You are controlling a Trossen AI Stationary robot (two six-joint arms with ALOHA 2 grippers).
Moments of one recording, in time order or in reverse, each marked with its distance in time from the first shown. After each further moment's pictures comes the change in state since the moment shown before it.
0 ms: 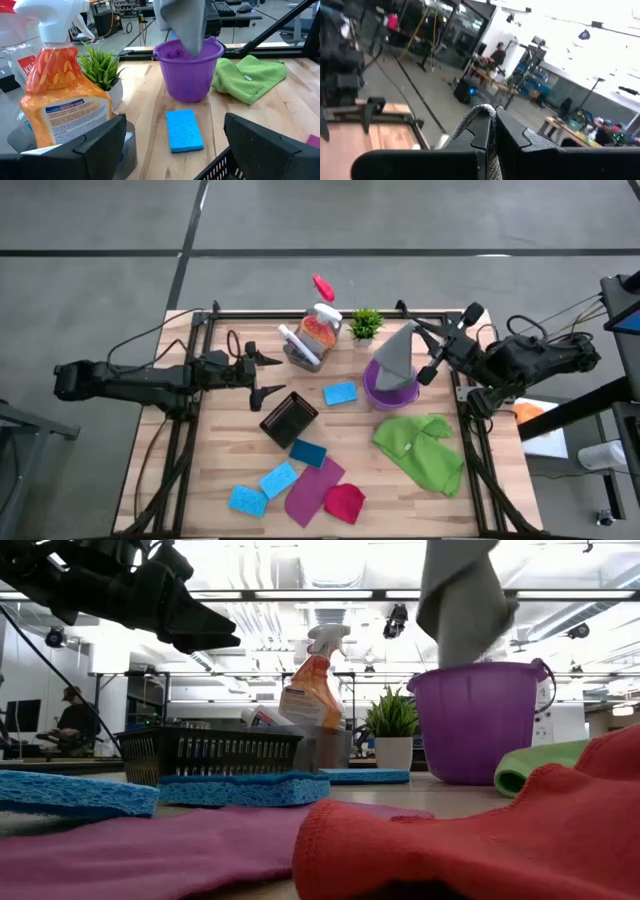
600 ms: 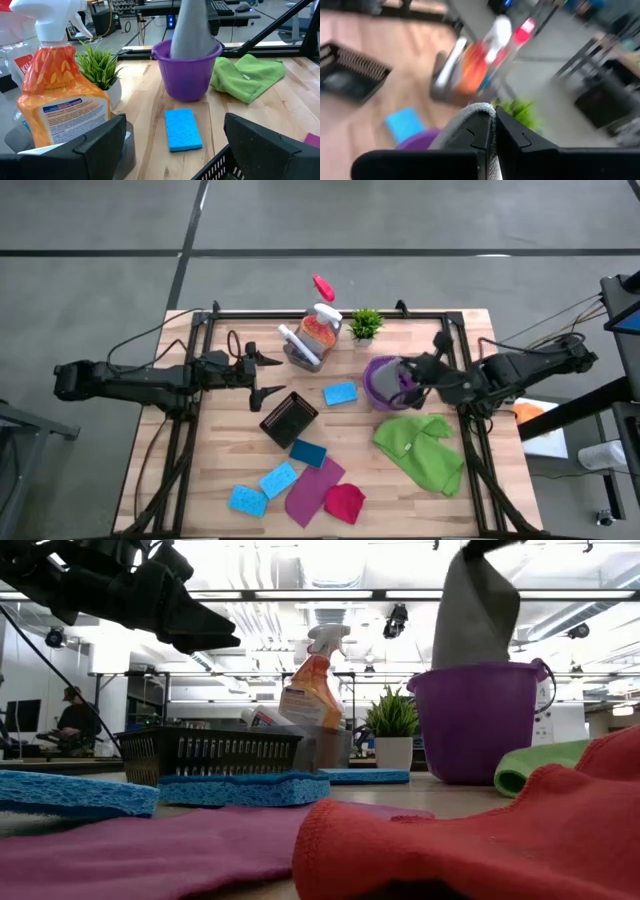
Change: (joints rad) left arm 0.000 0.000 0.000 -0.004 0.008 0.000; right arm -0.007 0.116 -0.001 -0.790 -0.113 0.791
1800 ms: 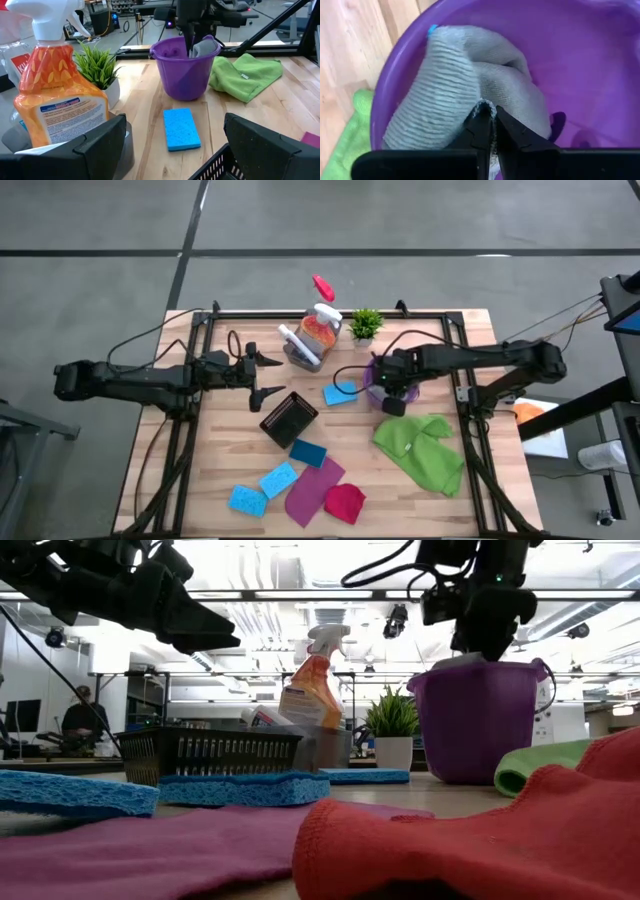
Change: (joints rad) left arm 0.000 0.000 0.000 -0.003 0.008 -0.001; right arm -0.411 0.391 -0.011 -0.158 -0.757 -0.030
